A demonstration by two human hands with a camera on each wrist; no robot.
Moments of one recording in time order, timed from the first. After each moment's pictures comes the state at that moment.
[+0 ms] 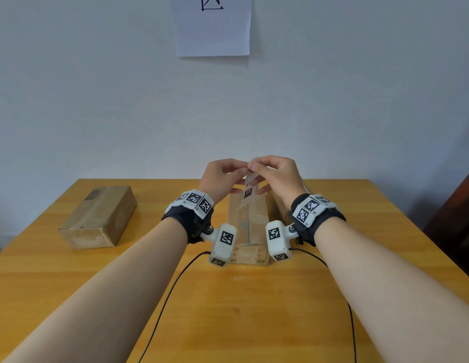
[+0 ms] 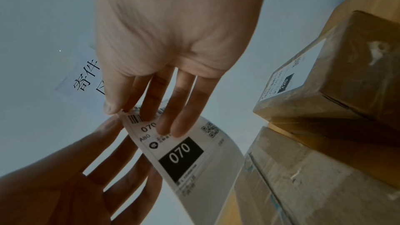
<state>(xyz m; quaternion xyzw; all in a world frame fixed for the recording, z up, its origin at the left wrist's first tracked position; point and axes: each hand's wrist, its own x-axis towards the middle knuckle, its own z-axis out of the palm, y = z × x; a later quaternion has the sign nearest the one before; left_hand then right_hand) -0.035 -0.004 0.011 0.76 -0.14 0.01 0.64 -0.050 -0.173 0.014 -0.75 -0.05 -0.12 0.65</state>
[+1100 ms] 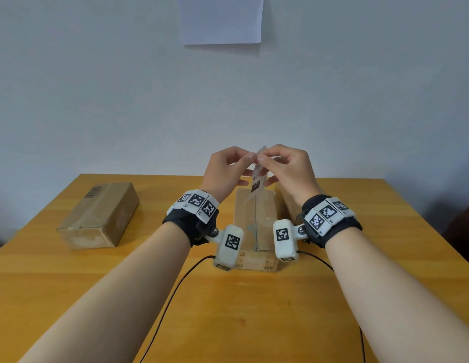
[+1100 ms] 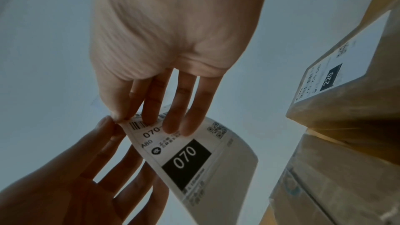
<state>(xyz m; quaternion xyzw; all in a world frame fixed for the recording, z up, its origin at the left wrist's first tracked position) -0.020 -0.003 0.017 0.74 -0.15 0.07 0.65 -0.029 -0.174 0.015 -0.76 -0.11 -0.17 0.62</state>
